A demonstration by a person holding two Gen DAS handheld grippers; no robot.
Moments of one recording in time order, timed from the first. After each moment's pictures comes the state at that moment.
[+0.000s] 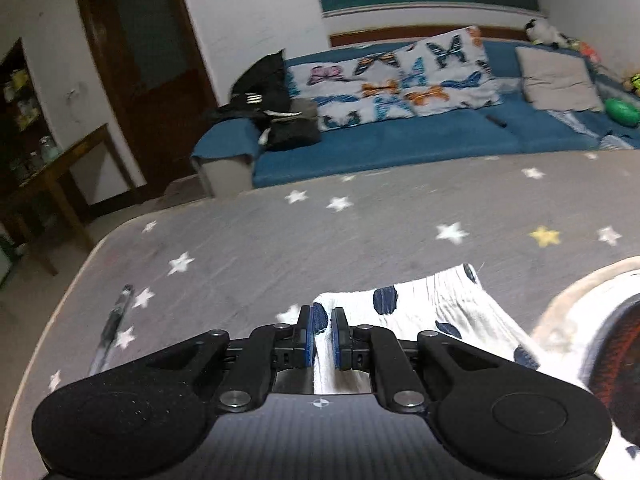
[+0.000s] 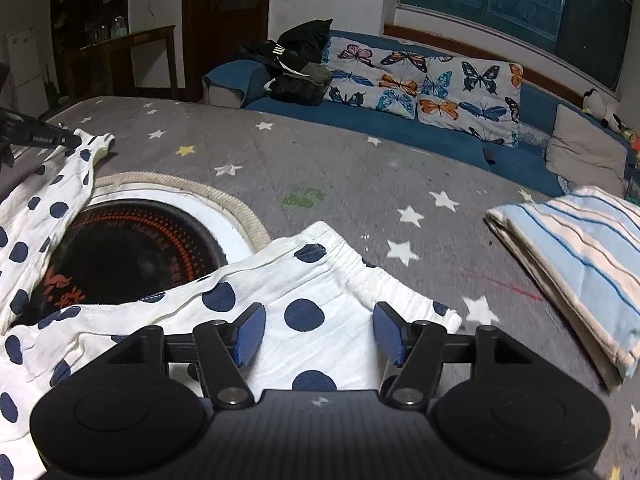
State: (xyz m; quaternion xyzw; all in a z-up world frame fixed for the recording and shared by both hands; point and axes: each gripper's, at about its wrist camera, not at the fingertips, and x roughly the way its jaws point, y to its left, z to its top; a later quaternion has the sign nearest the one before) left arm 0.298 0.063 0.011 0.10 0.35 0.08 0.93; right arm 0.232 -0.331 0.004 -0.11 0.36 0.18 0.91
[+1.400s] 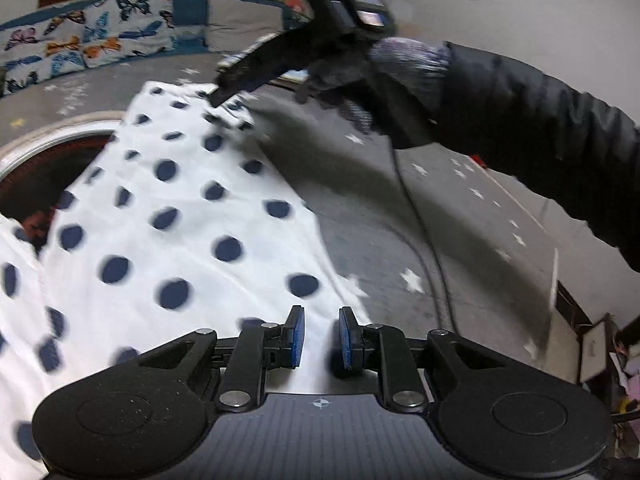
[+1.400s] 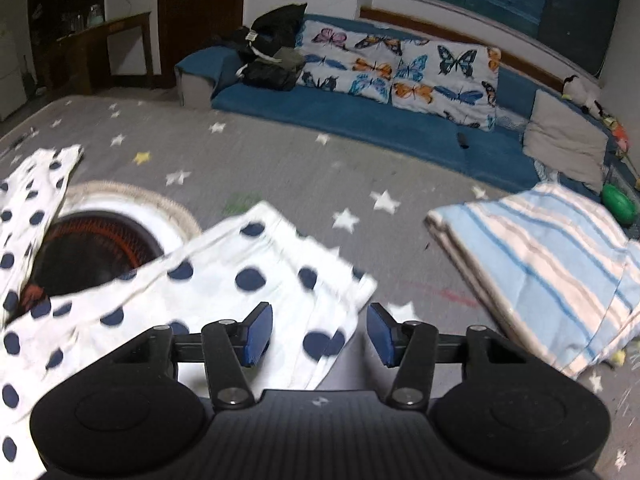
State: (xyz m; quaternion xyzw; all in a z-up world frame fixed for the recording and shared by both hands) left arm 0.060 -0.176 0.017 0.01 0.43 -0.39 0.81; right arm 0.248 -0.362 0.028 -0.12 0.40 0.14 0.90
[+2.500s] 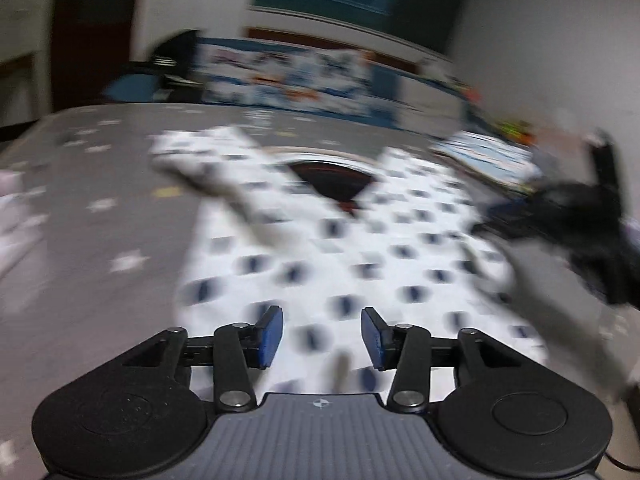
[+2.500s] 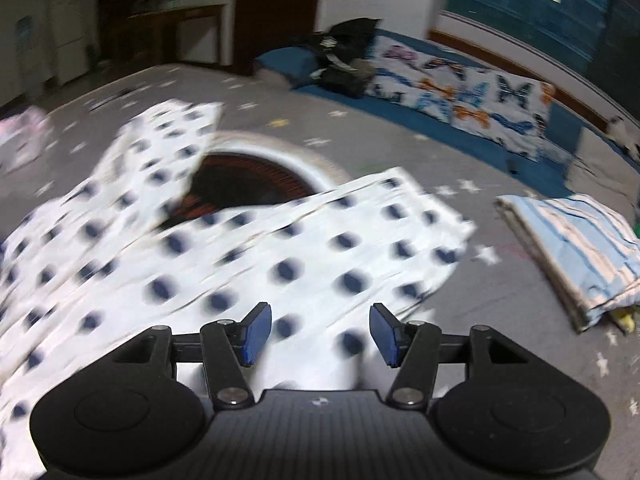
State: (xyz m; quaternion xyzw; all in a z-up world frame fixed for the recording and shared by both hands) left arm -0.023 -0.010 0.052 -0.07 0.36 -0.09 0.93; right arm 0.099 -0.323 0.049 -0.17 0.38 0.24 0.88
